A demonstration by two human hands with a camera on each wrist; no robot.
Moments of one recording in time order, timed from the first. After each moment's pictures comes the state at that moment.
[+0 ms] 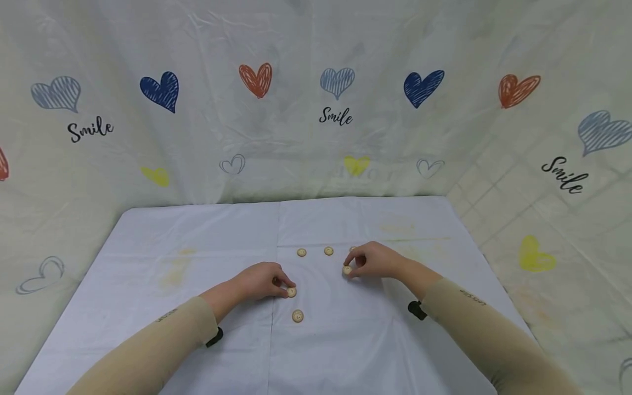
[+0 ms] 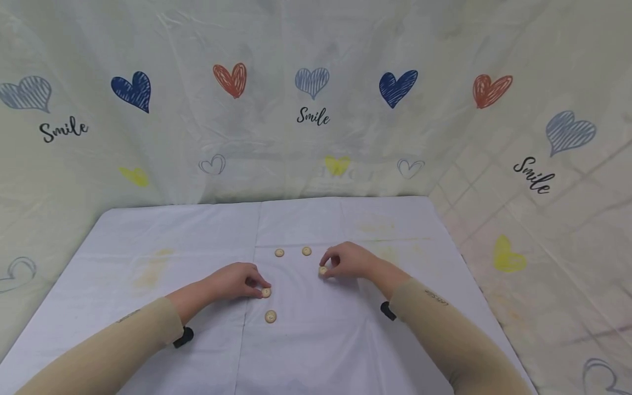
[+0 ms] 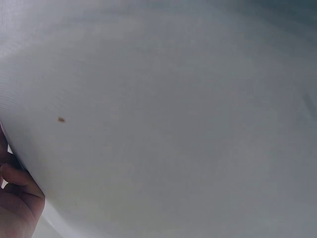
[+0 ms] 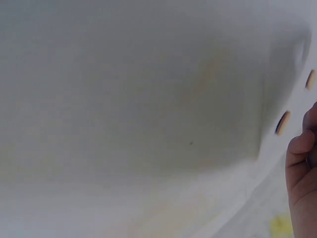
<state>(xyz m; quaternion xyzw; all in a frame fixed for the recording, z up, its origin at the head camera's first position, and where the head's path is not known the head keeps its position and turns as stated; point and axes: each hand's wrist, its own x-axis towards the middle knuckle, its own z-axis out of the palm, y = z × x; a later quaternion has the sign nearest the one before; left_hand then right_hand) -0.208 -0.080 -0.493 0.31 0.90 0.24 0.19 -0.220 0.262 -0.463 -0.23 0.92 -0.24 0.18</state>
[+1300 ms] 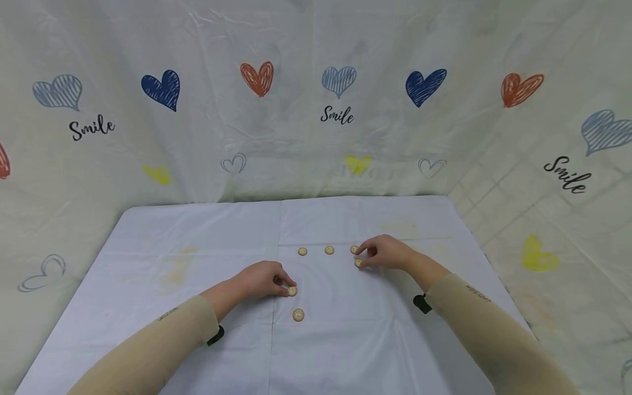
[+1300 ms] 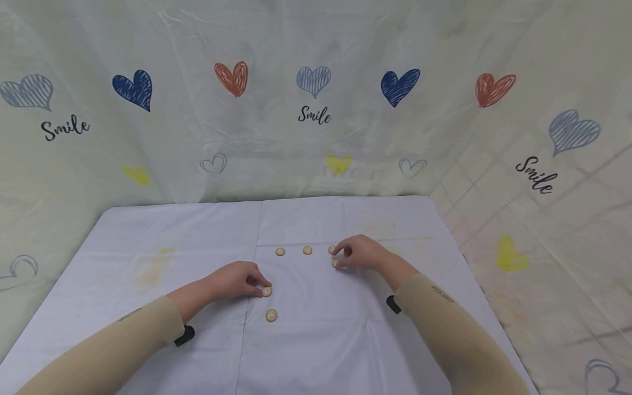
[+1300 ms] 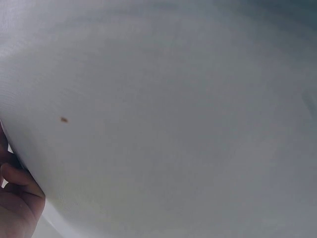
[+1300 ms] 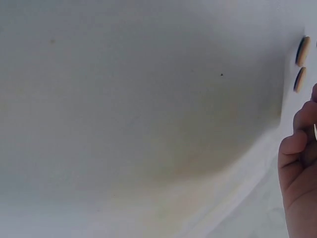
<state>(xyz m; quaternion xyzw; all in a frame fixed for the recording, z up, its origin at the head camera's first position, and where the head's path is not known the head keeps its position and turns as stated) -0.206 -0.079 -0.488 0.31 0.90 0.25 0.19 -0.236 0.287 -0.463 -0.18 0.94 -0.24 0.17</state>
